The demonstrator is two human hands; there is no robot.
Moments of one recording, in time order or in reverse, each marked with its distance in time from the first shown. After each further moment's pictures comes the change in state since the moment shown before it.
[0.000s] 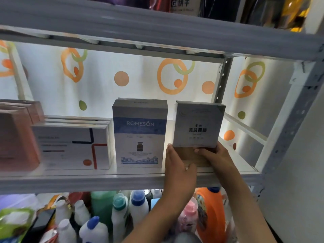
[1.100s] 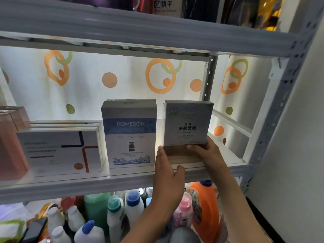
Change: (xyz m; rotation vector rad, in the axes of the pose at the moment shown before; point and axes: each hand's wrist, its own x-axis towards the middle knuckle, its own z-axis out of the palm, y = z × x) left_hand -0.013 -0.016 -0.006 0.068 -0.003 0.009; right_hand -0.010 -0.001 0.000 0.040 0.029 -0.012
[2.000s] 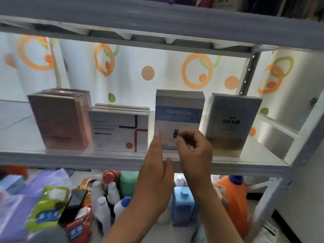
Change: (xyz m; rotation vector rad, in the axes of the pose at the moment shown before) left_hand -0.056 -0.017 -0.133 0.147 0.199 0.238; right_hand -0.092 -0.065 0.154 -0.006 0.173 -0.381
